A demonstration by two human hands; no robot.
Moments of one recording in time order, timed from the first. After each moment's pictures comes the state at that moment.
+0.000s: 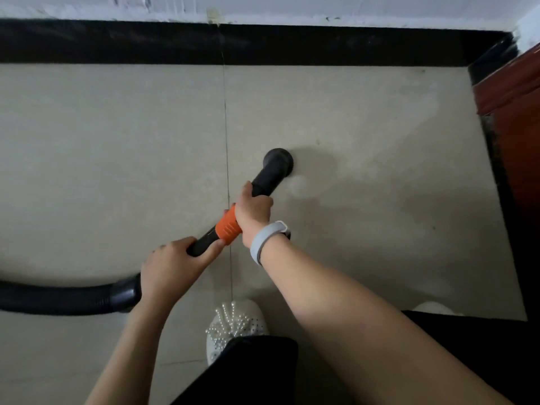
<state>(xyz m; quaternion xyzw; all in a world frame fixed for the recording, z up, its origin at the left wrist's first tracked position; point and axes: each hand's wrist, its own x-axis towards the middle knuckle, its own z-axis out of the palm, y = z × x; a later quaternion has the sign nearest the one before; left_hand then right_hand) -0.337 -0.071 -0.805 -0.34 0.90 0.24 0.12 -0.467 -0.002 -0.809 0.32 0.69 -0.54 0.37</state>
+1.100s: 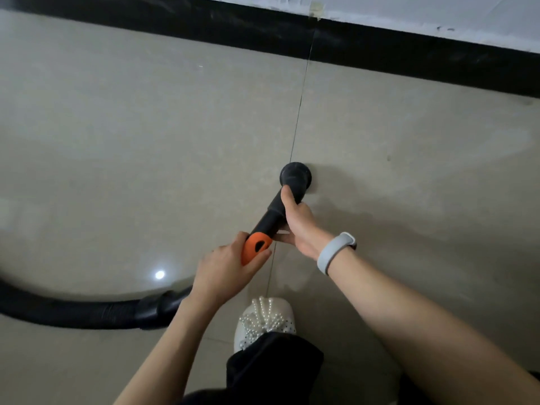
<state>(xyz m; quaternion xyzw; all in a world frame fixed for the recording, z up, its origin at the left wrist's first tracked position) -0.318 -0.060 -0.804 -0.34 0.88 0.27 0.18 -0.462 0.006 -0.830 0.18 0.66 -0.48 0.55</state>
